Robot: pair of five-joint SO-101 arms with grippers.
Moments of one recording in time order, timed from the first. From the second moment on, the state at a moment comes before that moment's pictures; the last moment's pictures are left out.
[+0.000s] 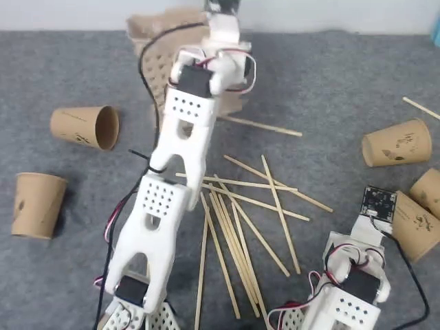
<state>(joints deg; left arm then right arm) 15.2 60.9 -93.8 80.0 11.6 22.5 -102.9 94.9 76.3 7.6</state>
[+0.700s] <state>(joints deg) 7.6 45.4 -93.8 70.0 42.2 22.5 -102.9 94.9 76.3 7.6</state>
